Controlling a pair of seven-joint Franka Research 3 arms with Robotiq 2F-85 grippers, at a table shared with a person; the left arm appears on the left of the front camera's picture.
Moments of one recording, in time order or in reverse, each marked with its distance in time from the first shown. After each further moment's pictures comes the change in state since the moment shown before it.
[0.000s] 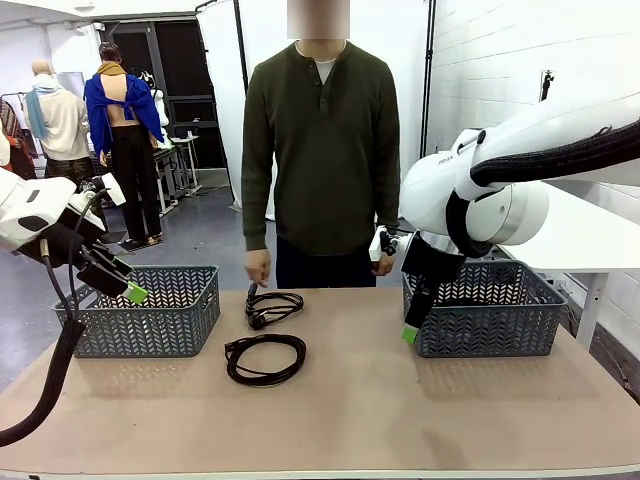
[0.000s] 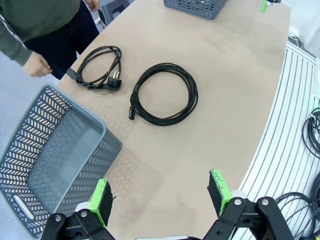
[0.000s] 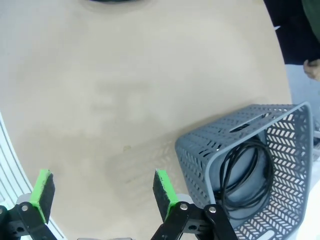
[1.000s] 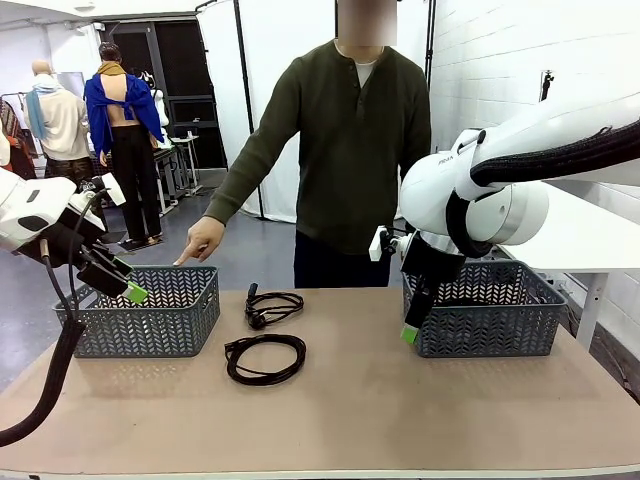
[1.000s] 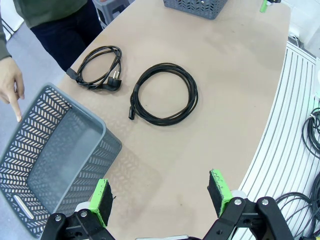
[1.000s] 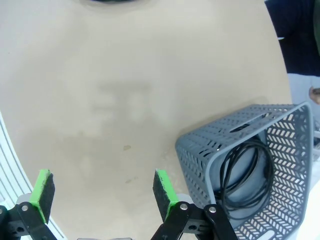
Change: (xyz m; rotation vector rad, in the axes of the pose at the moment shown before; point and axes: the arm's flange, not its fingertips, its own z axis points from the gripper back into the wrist) left arm 0.000 0.000 0.000 0.000 0.000 0.000; right arm 0.000 0.000 0.000 0.001 0.000 0.000
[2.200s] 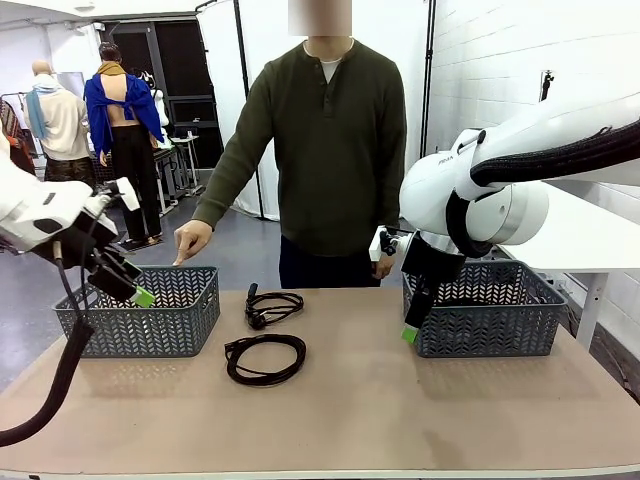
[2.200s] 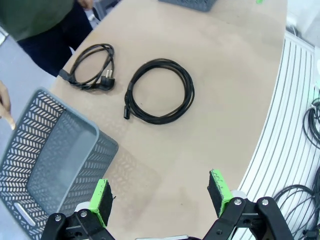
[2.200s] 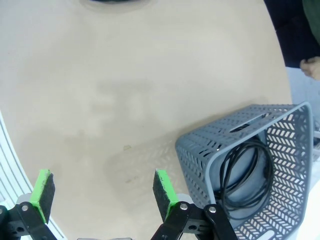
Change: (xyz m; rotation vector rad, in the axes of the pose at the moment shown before) left arm 0.015 -0.005 -0.018 -0.021 0.059 -0.062; right arm 0.000 0.000 0.000 0.000 0.000 0.000
